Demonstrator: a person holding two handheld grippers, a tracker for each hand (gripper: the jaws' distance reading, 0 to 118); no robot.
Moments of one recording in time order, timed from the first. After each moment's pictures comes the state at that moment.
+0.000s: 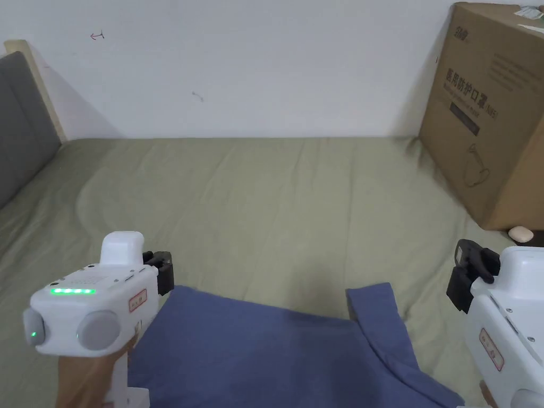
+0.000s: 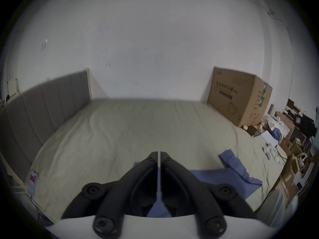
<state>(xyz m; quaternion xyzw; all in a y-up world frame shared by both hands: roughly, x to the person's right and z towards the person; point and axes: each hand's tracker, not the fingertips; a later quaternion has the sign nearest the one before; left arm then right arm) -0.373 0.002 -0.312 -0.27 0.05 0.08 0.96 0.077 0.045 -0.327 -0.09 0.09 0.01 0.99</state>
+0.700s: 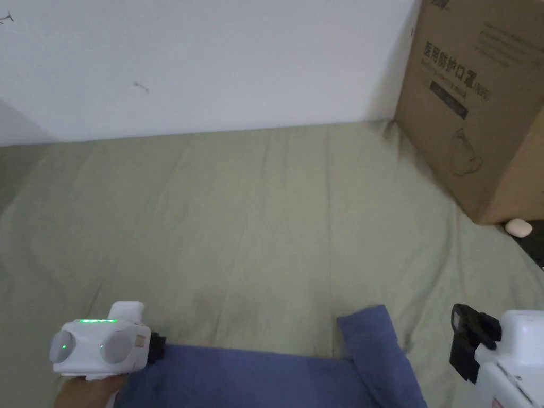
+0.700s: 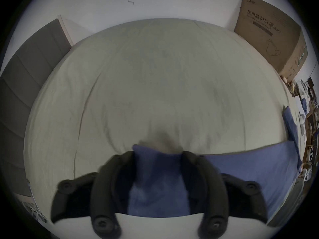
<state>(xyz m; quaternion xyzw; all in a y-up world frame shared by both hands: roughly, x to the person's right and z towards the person) -0.415 -0.174 -0.491 -0.52 0.07 0.04 0.85 0.083 -0.038 -0.410 -0.22 0.06 0.00 0.97</state>
